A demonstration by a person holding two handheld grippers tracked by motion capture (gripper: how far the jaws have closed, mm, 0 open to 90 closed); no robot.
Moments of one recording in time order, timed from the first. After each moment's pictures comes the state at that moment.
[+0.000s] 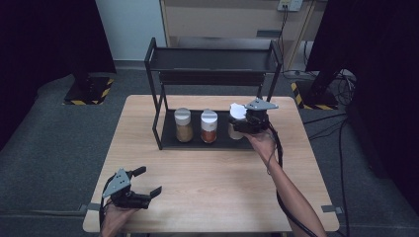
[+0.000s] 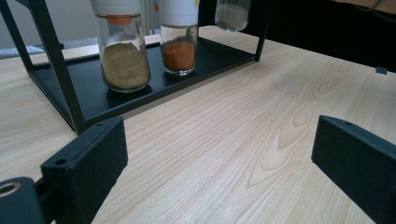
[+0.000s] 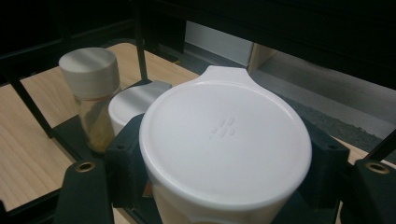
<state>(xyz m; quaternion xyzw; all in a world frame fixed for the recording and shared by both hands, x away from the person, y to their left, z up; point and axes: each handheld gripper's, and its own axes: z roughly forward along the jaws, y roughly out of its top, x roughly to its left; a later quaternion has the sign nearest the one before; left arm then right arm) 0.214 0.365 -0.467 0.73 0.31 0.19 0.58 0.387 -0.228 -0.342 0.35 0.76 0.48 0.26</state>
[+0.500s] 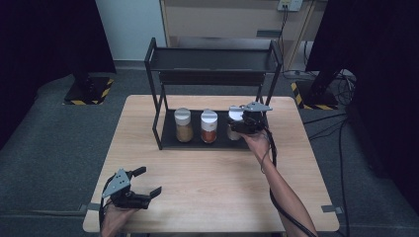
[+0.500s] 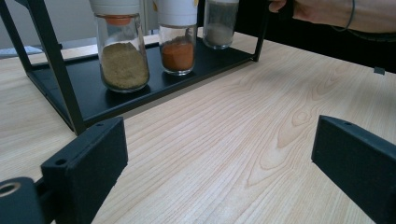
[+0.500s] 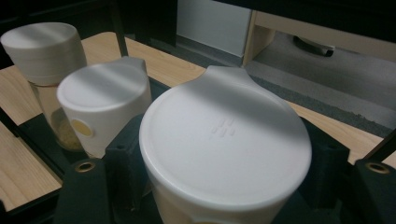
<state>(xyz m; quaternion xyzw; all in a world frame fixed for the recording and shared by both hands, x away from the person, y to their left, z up) 0.215 0.366 -0.468 0.73 0.31 0.19 0.58 0.408 -0.222 -0.375 0.38 0.76 0.47 0.25</state>
